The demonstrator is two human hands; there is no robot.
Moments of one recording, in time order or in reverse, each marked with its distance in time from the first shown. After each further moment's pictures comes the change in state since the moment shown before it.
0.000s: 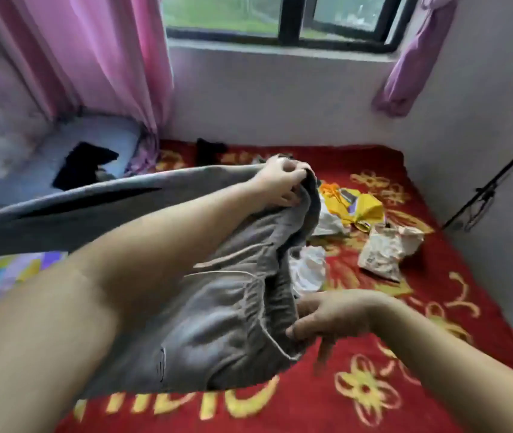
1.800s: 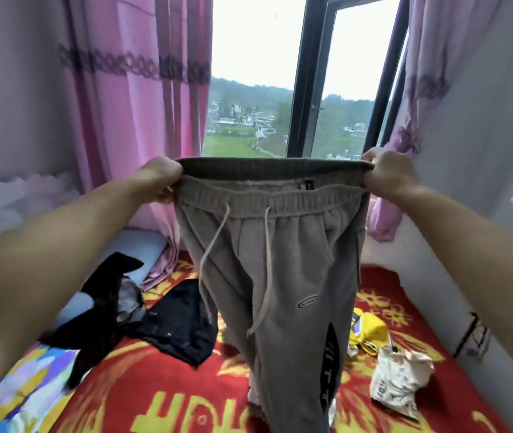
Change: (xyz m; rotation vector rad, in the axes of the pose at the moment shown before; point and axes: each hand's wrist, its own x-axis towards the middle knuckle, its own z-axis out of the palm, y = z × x) left_hand -0.104 0.165 -0.233 0.364 0.718 0.015; right_hand -0.186 -0.239 -0.132 -0.790 1.770 -0.346
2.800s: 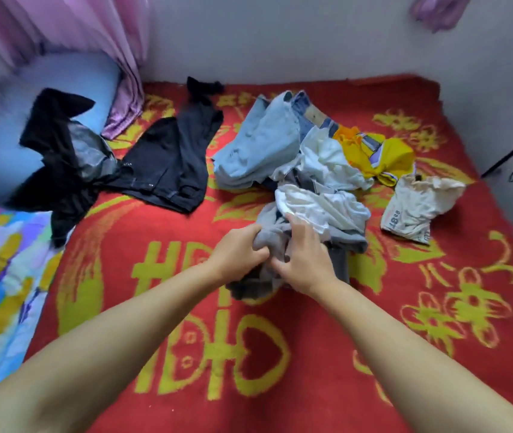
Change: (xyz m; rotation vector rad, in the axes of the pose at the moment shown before) left_hand -0.158 -0.280 0.337 0.268 -0.665 0.205; right_hand -0.336 0.078 0.356 0.247 -0.681 0.159
